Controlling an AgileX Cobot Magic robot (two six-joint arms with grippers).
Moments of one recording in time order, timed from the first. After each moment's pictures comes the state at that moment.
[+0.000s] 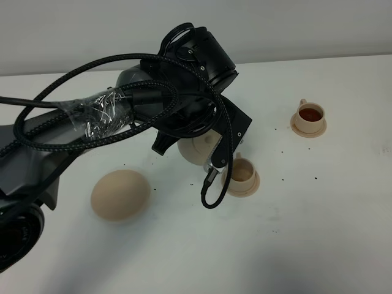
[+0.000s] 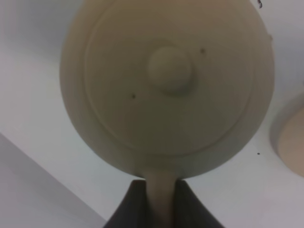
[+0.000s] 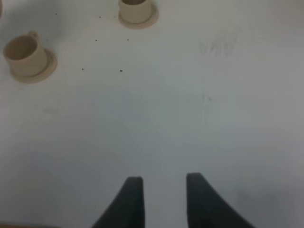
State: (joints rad) left arm -0.74 2.13 -1.79 0.55 1.07 1.22; right arm 0.17 0.06 -0.50 0.09 1.09 -0.10
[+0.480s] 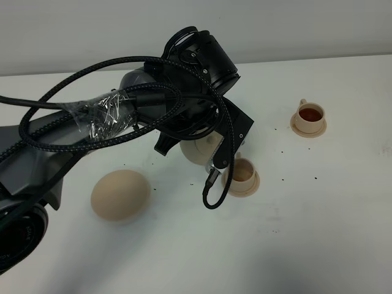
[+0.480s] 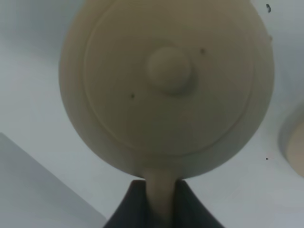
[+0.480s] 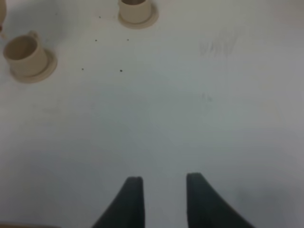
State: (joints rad) left arm -0.74 2.14 -1.79 0.56 1.04 1.22; right arm 0.17 0.06 -0.50 0.09 1.09 -0.10
